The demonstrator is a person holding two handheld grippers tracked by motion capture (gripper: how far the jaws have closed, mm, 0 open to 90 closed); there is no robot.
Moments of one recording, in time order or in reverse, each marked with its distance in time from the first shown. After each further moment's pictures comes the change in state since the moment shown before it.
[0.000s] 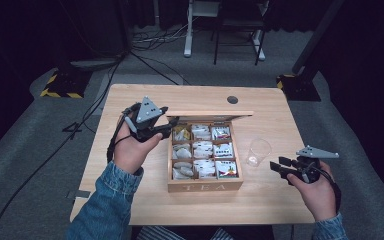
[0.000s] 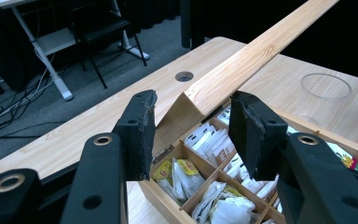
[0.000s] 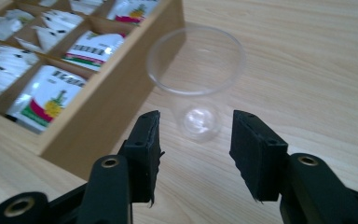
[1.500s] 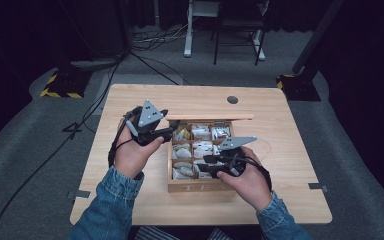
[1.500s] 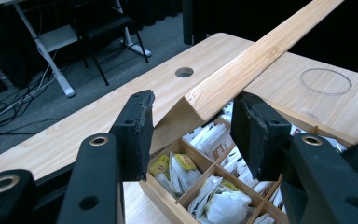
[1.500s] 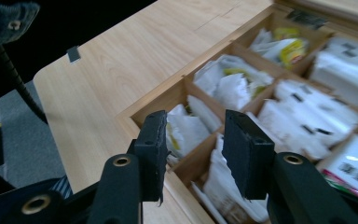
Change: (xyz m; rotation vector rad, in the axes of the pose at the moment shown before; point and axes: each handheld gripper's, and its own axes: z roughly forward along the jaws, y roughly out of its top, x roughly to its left) left arm -0.007 -0.004 -0.001 0.008 0.015 -0.002; right arm 0.167 0.075 0.077 0.058 0.395 -0.236
